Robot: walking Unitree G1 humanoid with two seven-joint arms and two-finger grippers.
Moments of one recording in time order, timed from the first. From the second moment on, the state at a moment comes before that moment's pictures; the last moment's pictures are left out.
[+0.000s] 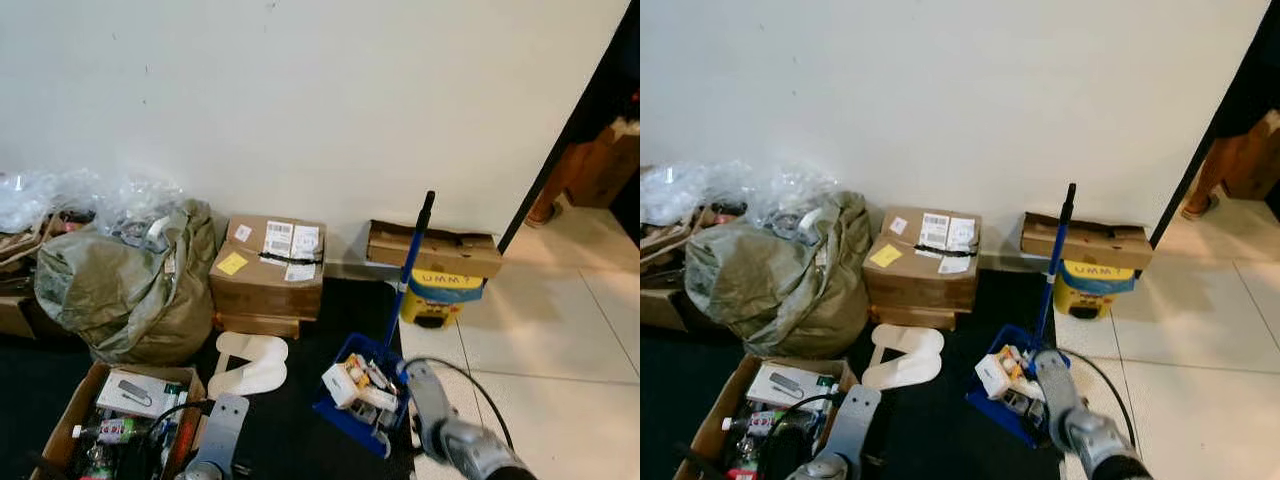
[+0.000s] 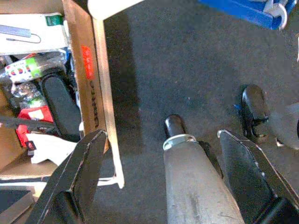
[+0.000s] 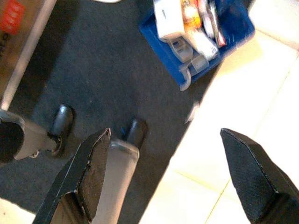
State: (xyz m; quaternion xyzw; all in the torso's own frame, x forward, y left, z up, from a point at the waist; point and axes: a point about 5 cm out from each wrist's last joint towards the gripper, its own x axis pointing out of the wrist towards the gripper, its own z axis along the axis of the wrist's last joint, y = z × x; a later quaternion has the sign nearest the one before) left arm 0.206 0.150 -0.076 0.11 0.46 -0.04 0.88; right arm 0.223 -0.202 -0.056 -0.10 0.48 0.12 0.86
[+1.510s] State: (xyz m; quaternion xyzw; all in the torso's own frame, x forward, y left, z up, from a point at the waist) left arm 0.203 0.146 -0.079 0.10 0.47 -0.04 0.88; right arm 0.253 -0.205 -0.035 -0.10 0.36 0.13 0.92
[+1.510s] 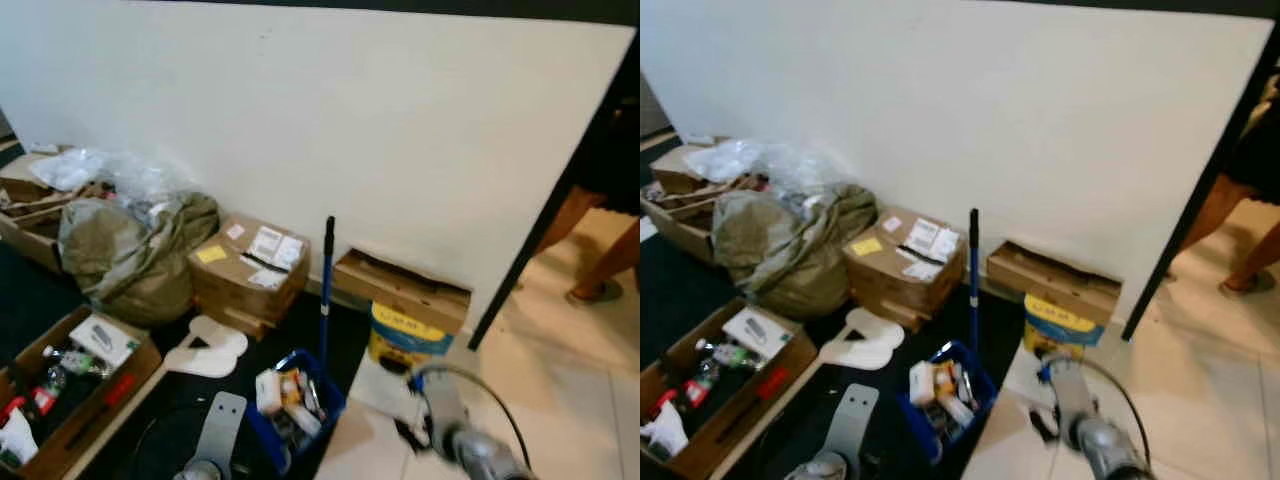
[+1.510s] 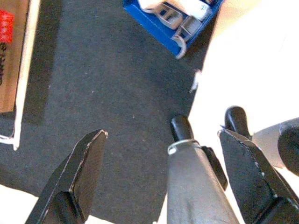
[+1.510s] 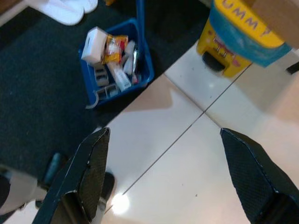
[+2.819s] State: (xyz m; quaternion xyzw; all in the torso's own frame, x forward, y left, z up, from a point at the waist) left arm 0.207 0.151 -0.076 0.11 0.46 -0.05 0.88; right arm 0.272 -0.182 -0.019 -0.06 0.30 0.17 0.94
